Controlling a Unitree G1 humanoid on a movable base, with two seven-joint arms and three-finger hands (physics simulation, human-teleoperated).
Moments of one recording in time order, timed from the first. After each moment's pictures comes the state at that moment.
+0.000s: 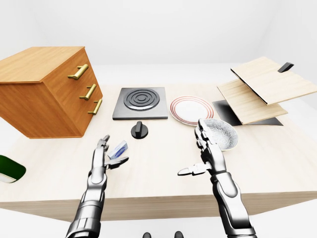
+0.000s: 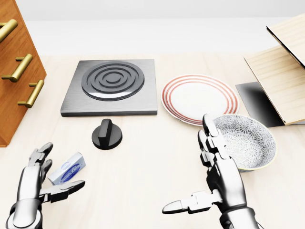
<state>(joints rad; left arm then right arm) -0.27 0.21 0.16 0.66 0.14 -0.09 0.12 0.08 -0.01 0.02 -0.13 0.01 -0.07 0.15</state>
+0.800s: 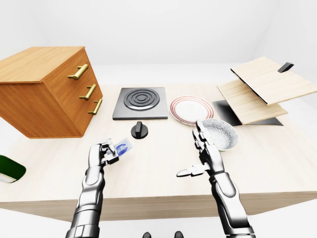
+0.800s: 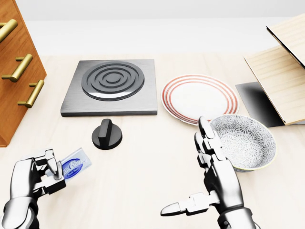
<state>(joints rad) -0.20 0.19 0.18 0.47 -0.06 -0.09 0.02 0.07 -0.01 0.03 -0.10 0.01 -0.08 0.17</state>
